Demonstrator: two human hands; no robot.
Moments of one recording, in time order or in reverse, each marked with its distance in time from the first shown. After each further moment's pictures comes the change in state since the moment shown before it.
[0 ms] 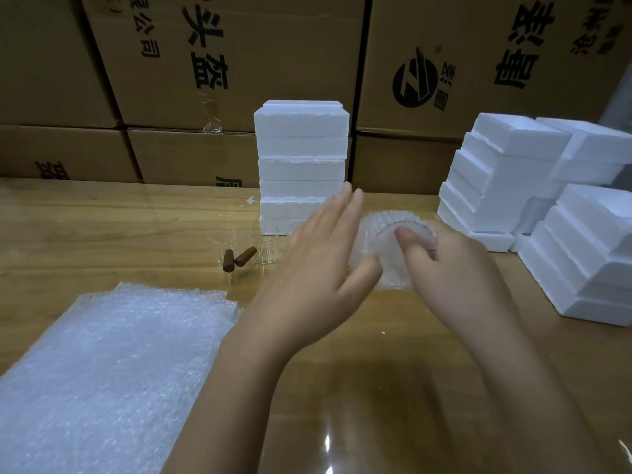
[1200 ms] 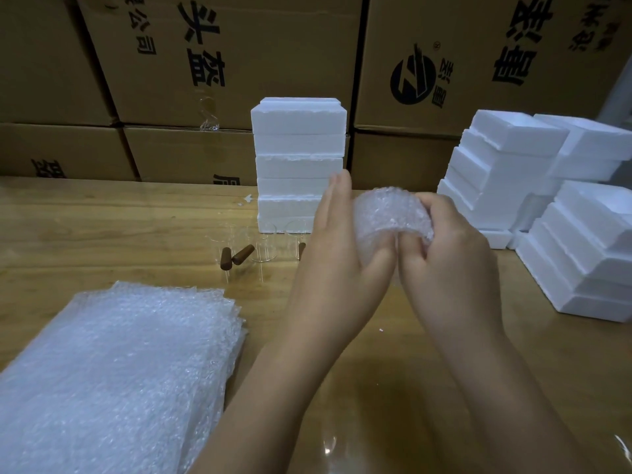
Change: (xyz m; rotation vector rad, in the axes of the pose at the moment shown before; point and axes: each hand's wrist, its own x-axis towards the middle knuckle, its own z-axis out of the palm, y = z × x) left_hand 0.006 0.023 0.020 -0.295 0.286 -0.148; right_hand -0.011 -0.014 0.005 0.009 0.276 -0.137
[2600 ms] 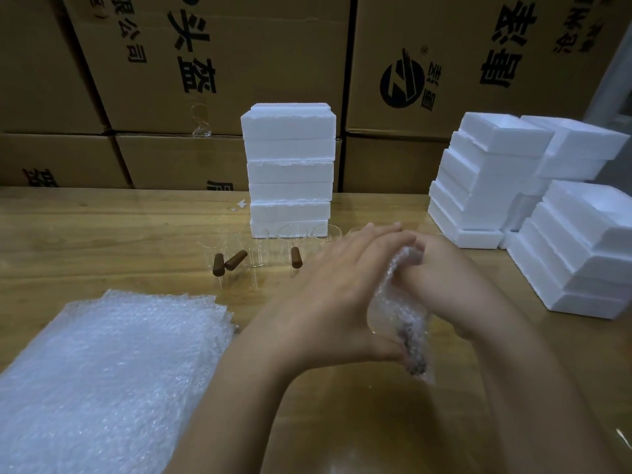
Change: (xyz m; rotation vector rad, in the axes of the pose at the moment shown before) left_hand -0.001 -0.007 -0.014 0.347 -0.502 0.412; right_hand 0.017 0.020 -0.013 0.368 -0.603 0.282
